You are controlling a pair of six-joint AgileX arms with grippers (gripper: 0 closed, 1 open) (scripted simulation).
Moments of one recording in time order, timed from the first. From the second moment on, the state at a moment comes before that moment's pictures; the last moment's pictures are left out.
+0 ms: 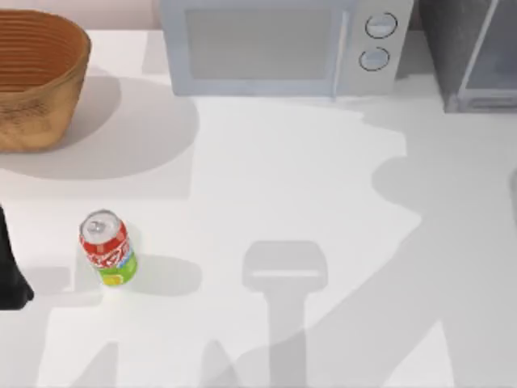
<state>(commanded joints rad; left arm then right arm) 0.00 0.00 0.00 0.00 0.00 0.00 -0.20 2.17 1.27 0.82 -0.16 0.00</state>
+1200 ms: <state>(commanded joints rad) 0.00 0.00 0.00 0.00 0.00 0.00 -0.27 1.75 0.66 1.02 -0.24 0.00</state>
